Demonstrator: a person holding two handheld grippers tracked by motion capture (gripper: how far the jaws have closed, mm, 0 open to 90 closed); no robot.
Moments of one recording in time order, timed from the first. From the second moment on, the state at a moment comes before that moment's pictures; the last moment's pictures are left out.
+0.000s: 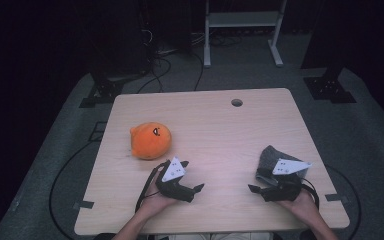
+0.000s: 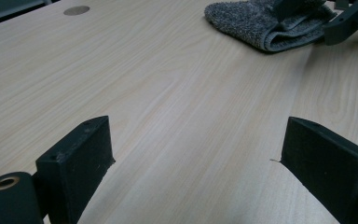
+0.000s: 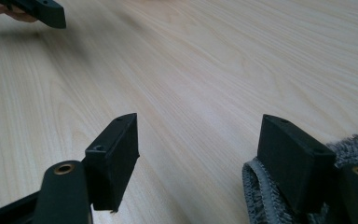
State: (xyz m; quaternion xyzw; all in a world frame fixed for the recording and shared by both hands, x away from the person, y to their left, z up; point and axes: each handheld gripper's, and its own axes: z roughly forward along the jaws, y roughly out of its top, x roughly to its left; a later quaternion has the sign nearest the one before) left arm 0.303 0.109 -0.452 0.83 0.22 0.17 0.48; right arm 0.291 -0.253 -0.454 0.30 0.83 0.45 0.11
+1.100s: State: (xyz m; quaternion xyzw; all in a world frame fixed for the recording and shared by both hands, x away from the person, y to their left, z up) left arm 0.352 0.169 -0.397 0.79 0.26 0.23 0.51; right arm 0.292 -0.260 -0.451 0.31 0.81 0.48 0.11
